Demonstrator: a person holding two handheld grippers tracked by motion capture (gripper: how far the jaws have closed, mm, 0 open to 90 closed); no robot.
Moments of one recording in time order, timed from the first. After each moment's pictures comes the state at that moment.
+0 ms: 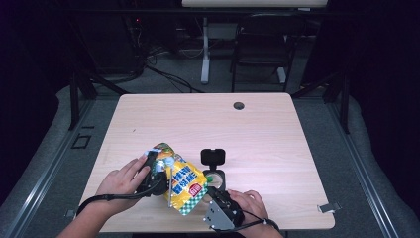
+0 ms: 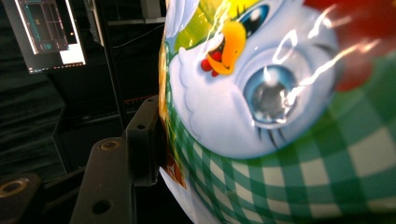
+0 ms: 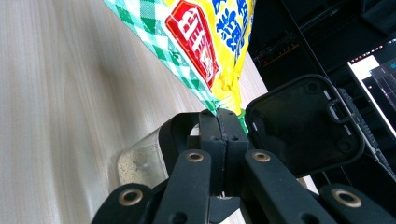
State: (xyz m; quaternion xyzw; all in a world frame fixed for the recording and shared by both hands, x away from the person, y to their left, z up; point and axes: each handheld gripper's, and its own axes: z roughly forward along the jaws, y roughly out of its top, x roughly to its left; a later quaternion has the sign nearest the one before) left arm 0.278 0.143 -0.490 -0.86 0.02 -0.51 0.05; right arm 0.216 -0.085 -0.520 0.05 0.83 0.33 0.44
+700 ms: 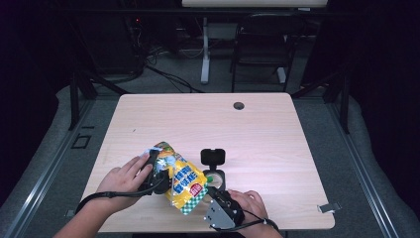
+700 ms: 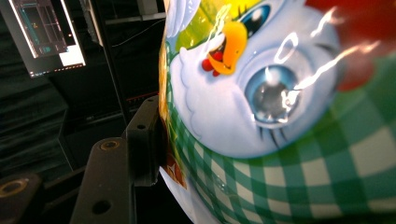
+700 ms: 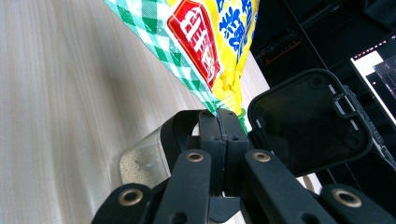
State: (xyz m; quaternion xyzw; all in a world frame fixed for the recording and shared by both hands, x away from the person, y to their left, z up) left arm 0.280 0.137 -0.486 -0.86 0.03 -0.51 0.06; right arm 0.218 -0.086 -0.523 0.06 0.84 0.34 0.43
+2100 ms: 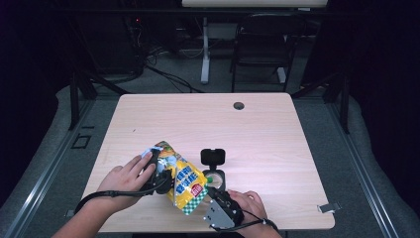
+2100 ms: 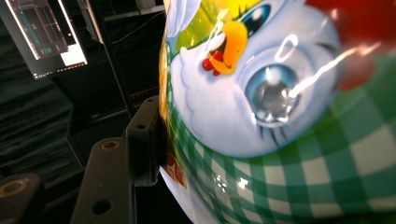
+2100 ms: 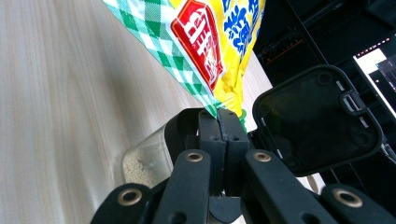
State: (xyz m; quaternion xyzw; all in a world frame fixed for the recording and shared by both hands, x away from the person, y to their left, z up) left arm 0.278 0.128 -0.479 -0.85 0.04 -0.51 0.11; right arm 0.219 -0.085 -0.527 0.06 0.84 0.34 0.43
